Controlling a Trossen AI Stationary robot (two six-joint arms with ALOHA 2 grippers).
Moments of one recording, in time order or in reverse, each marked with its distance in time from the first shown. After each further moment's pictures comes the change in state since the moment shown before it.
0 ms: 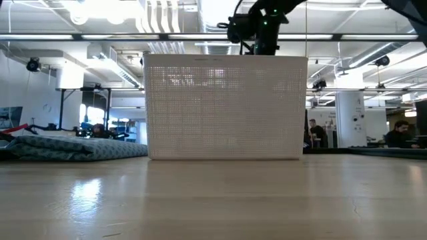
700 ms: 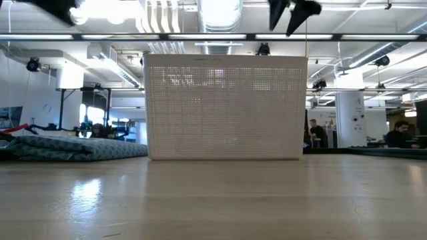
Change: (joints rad) left arm -0.001 -0.024 -0.025 -0.258 0.388 -0.173; right arm 0.078 -0.231 0.340 -0.395 0.100 -0.115
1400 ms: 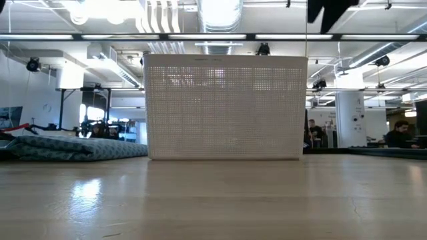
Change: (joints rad) left arm -0.156 0.139 -0.048 0.107 0.596 0.586; right arm 0.488 -0.202 -0.414 -0.014 0.006 0.314
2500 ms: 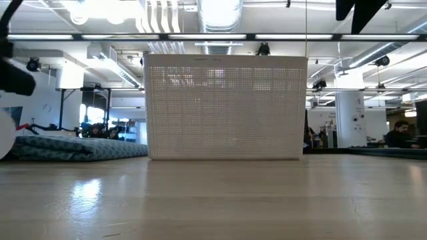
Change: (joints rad) left arm 0.109 0.108 -0.265 0.184 0.092 0.244; right arm 0.271 0.006 -0.146 0.013 0.004 0.372
